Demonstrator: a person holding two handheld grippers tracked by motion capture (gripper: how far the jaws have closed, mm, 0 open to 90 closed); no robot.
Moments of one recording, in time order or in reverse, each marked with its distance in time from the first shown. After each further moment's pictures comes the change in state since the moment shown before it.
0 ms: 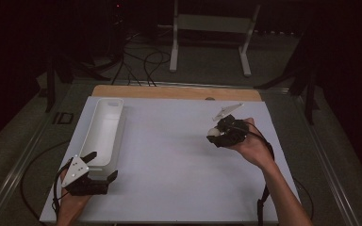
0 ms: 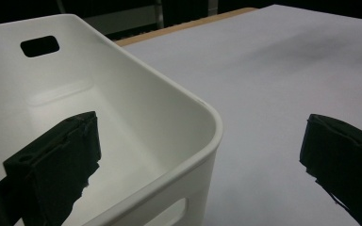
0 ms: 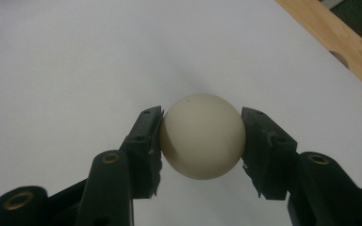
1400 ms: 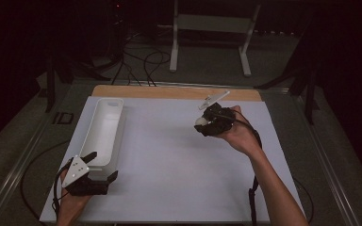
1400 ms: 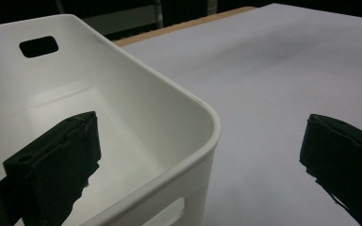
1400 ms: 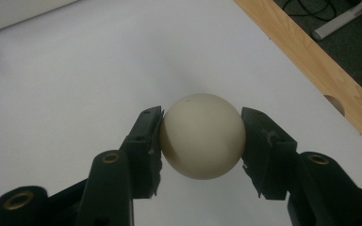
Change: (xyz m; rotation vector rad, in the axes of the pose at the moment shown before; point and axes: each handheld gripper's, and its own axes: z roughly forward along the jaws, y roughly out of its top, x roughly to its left) left arm 0.000 0.000 0.000 0.001 -0.001 0.007; right arm 0.003 0.047 0.008 -0.035 0.007 -0.061
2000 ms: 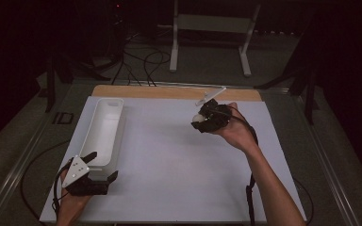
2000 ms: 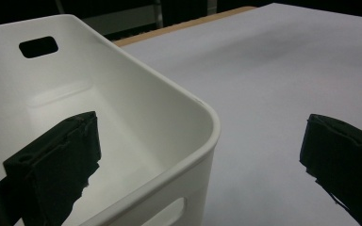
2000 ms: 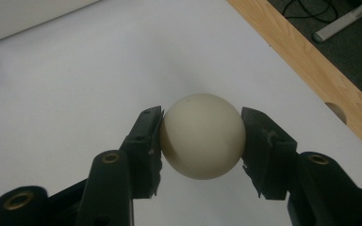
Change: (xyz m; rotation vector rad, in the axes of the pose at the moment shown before) left arm 0.000 0.000 0.000 -0.001 0.000 0.002; right arm -0.003 0.011 0.007 -0.007 0.006 0.009
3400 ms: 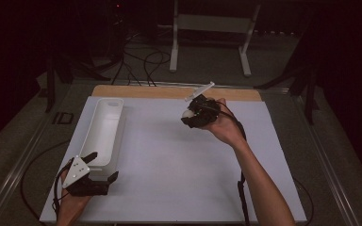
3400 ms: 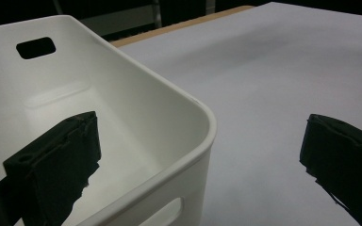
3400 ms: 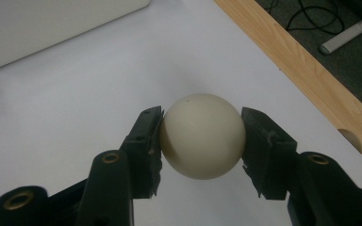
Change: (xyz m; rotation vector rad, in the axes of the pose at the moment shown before) left arm -0.001 0.000 0.000 0.002 -0.004 0.008; right arm 0.004 0.024 0.022 -0.031 0.017 -0.005
